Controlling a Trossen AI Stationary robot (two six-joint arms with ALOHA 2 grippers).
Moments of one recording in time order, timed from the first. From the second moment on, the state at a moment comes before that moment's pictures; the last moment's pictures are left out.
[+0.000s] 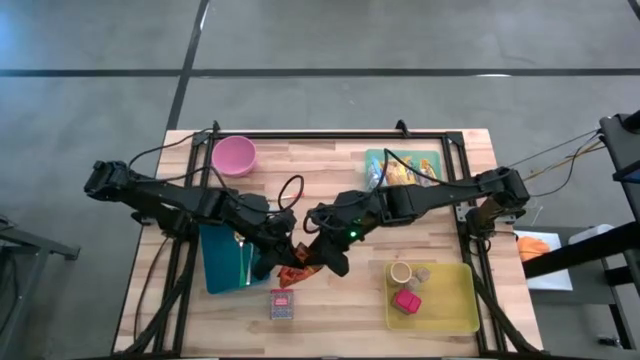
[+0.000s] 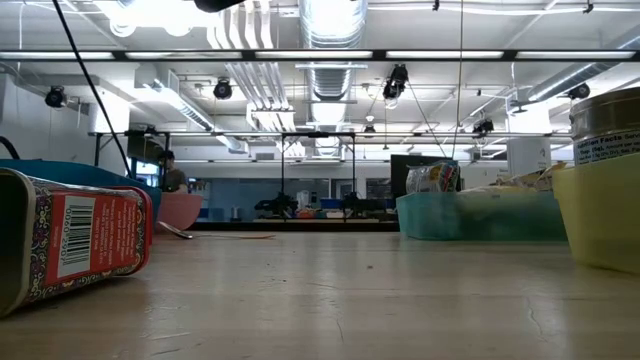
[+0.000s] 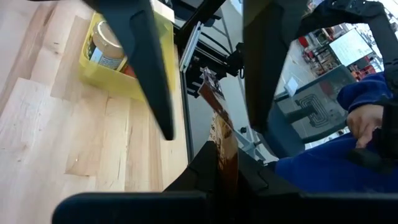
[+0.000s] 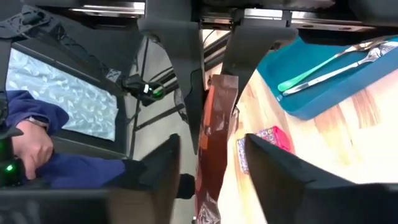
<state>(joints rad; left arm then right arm) -0.23 1.33 1.10 -0.22 0.32 -0.64 0.19 1.74 1.62 -0.36 -0.27 0.75</state>
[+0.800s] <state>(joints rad) -0.23 1.32 1.10 -0.23 0.31 -0.68 0.18 1.73 1.62 -0.41 -0.20 0.80</state>
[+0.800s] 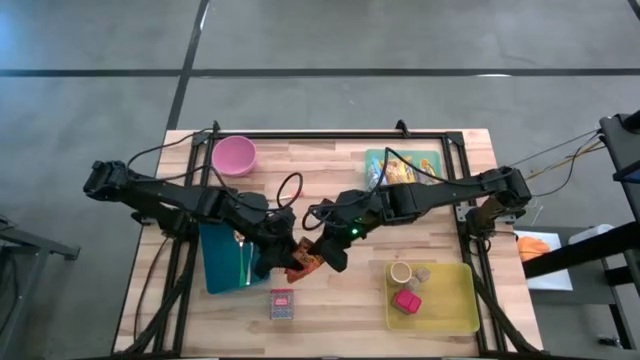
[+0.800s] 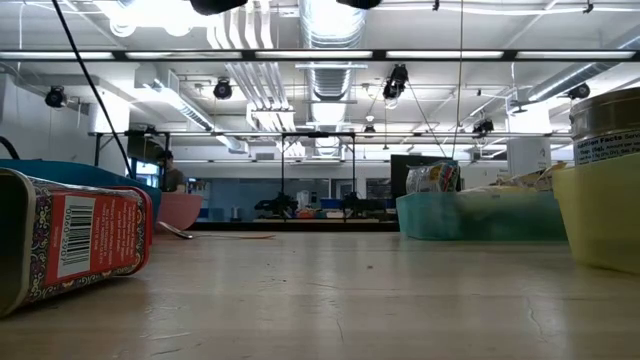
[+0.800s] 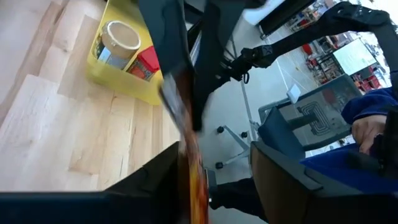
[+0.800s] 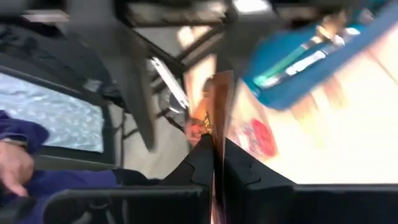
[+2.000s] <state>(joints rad) -0.19 1.24 1.09 -0.39 0.16 -0.63 0.83 1.44 1.59 -1.45 0.27 1.85</state>
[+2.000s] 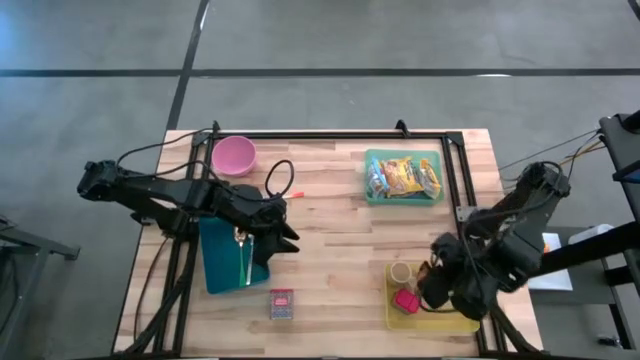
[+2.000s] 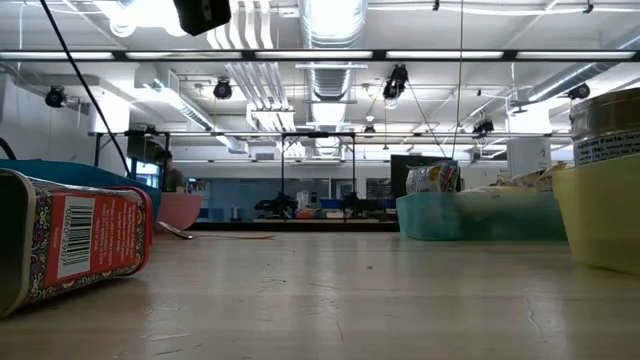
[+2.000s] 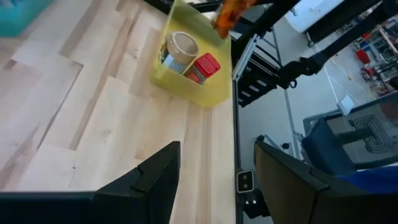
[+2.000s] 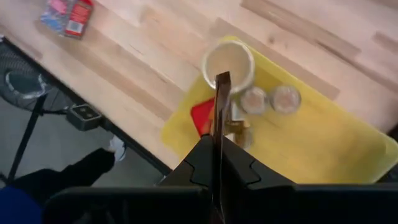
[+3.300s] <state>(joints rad) -0.17 1.24 1.09 -0.39 0.14 -0.64 1.04 1.44 1.05 -1.09 0.29 2.16</state>
